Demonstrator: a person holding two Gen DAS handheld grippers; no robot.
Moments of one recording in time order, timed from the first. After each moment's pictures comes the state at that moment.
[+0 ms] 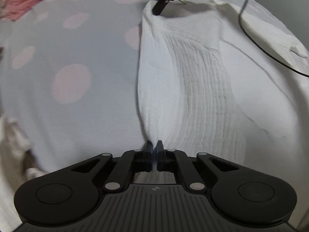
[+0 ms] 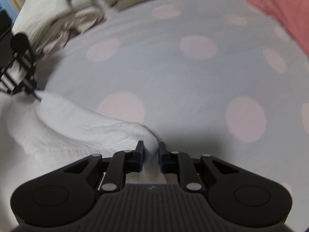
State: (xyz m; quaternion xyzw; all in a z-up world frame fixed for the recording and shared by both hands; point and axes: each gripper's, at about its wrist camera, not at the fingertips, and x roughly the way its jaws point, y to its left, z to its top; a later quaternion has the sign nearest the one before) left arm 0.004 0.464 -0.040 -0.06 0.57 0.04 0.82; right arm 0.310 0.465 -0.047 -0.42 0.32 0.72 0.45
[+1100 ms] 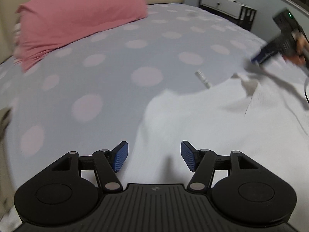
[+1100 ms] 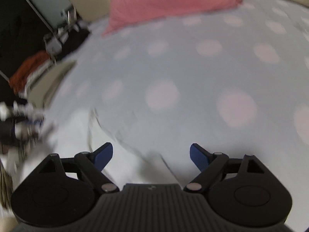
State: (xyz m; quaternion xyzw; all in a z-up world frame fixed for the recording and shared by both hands) left arm 0.165 0.461 -0.010 -0.05 0.45 0.07 0.89; right arm 0.491 0.231 -0.031 -0.14 0.50 0.56 0.65
